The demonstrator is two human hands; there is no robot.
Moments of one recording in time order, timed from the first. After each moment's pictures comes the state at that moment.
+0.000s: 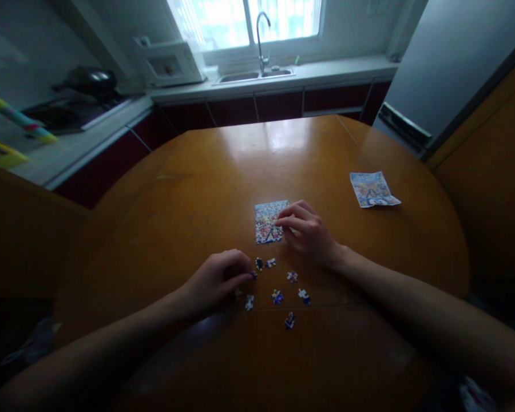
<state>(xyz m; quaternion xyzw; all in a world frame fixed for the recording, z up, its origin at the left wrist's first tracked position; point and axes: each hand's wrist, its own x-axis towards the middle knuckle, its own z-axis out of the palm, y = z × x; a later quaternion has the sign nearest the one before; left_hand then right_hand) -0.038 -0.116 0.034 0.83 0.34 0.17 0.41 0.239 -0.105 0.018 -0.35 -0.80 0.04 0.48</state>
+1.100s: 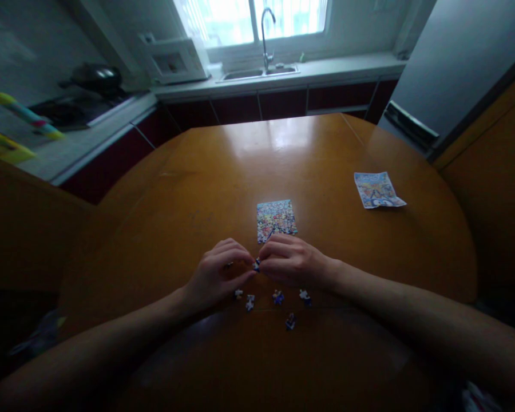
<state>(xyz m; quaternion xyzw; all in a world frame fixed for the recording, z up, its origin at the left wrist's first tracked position) -0.029 -0.114 0.037 0.88 0.26 0.32 0.25 0.211 -0.129 0.021 -0.17 -0.90 0.08 0.40</state>
